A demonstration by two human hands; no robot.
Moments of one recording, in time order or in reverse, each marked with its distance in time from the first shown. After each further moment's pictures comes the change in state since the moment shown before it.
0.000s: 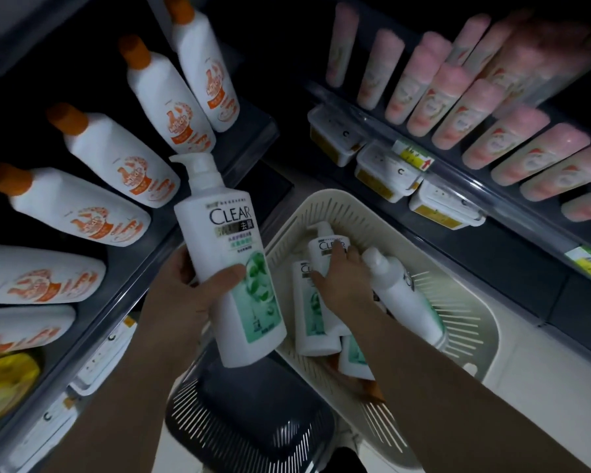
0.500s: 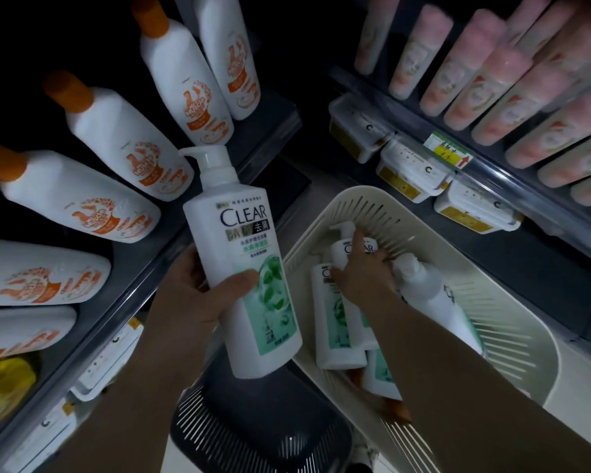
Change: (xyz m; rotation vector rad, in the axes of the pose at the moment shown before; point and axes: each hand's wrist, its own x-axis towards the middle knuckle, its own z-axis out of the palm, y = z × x) left_hand 0.026 -0.019 -0.024 -0.020 -0.054 0.022; right_hand 0.055 0.001 0.029 -0.108 -0.050 0.155
